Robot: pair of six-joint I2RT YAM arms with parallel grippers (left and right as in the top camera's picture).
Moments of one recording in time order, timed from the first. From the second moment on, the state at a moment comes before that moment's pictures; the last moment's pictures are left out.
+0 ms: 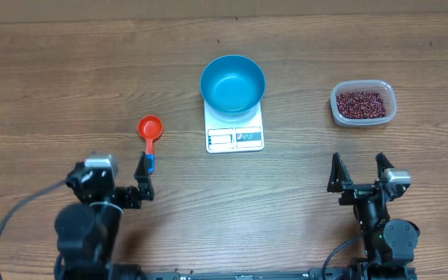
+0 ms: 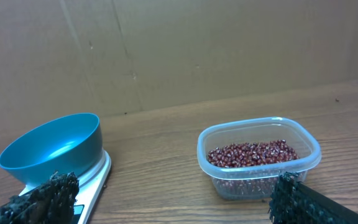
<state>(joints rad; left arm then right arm) 0.00 0.36 0.52 -0.43 0.04 -0.07 -0.03 0.01 0.02 -0.03 -0.09 0.18</state>
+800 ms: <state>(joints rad) 0.00 1.15 1.16 -0.87 0.05 0.04 -0.03 0.01 0.02 -0.03 -0.09 0.18</state>
